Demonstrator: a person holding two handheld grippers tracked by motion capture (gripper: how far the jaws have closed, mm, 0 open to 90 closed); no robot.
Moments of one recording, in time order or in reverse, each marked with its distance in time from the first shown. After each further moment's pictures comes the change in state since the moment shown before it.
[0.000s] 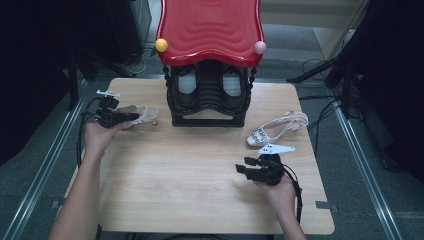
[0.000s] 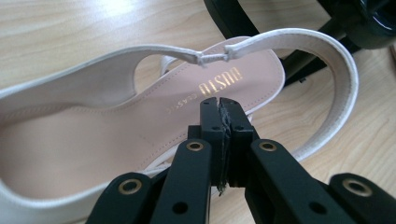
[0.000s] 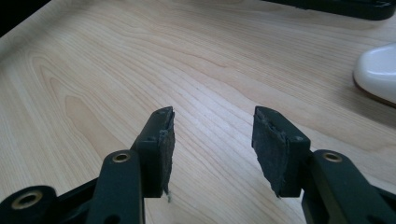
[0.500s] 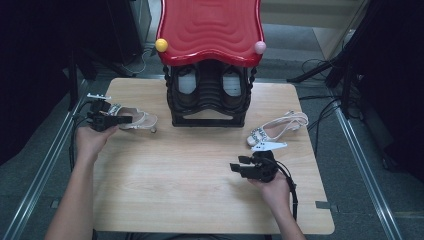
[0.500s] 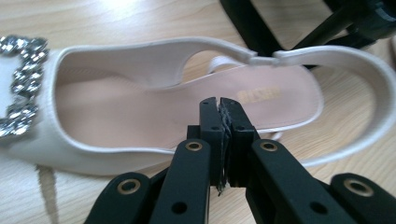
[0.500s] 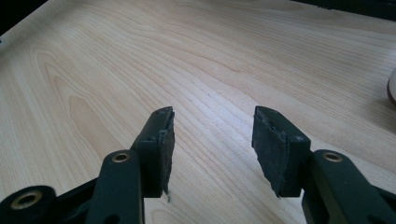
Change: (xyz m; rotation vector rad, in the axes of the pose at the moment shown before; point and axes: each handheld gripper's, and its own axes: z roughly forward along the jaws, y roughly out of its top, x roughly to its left) left arm 0.005 -0.009 -0.016 -0.011 0.000 -0.019; right arm 0.004 0.008 0.014 0.033 0.028 -0.015
